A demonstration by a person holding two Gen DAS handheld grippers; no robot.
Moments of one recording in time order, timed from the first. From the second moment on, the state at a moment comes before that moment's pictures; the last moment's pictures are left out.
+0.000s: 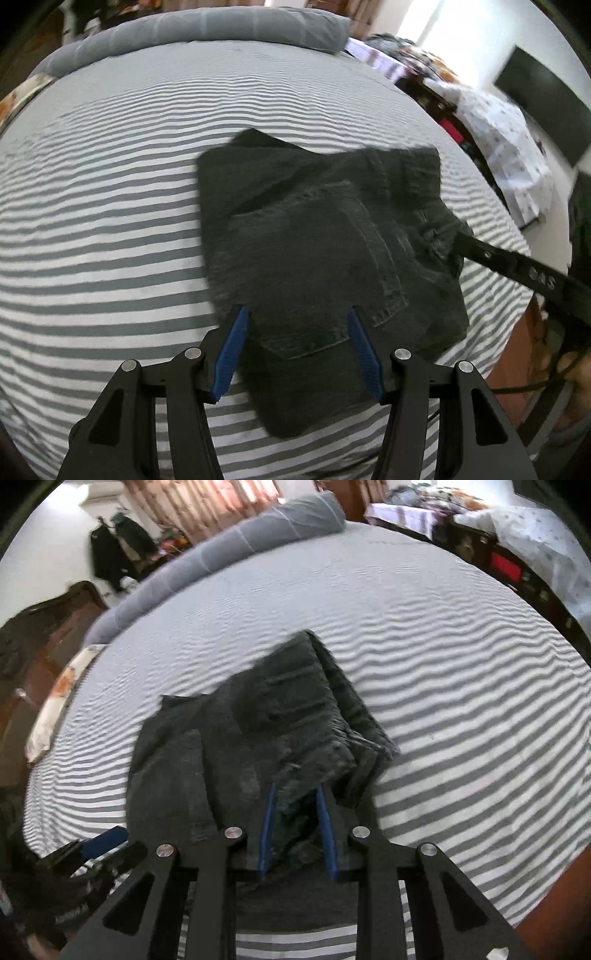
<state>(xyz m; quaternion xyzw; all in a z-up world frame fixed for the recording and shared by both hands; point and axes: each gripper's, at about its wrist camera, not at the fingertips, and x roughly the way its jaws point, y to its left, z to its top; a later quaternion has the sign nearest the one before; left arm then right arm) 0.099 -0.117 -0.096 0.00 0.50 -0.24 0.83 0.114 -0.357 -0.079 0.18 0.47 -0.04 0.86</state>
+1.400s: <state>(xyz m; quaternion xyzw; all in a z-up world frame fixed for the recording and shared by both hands) 0.074 -0.146 -0.118 0.14 0.50 -0.24 0.82 0.103 -0.382 -0.095 0.22 0.48 -0.09 0.84</state>
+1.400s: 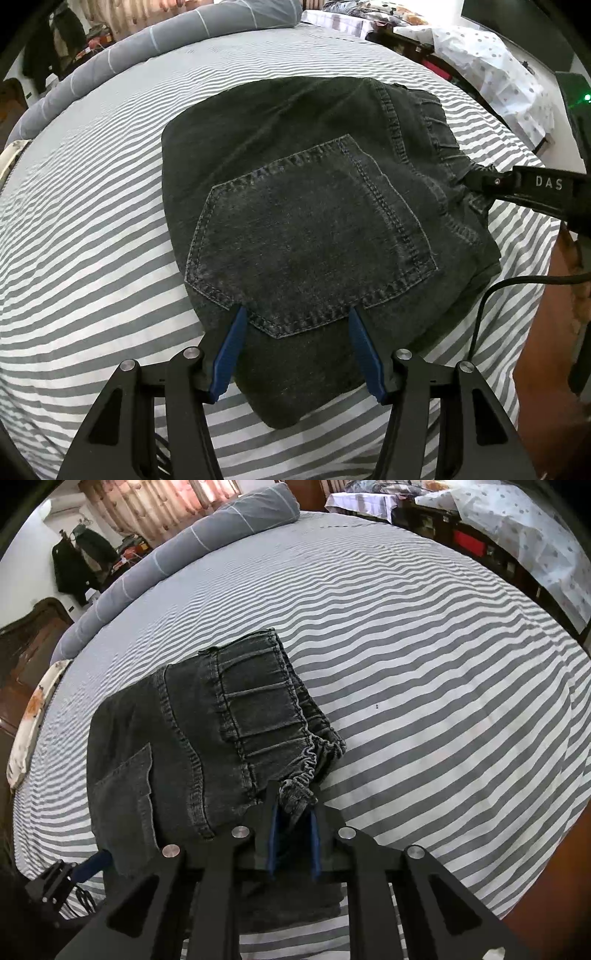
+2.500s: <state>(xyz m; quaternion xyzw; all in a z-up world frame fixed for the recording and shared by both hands) 0.173 -0.152 -0.081 0.09 0.49 -0.26 0.83 0.086 -0.322 -0.061 0.11 0.46 0.01 0.88</state>
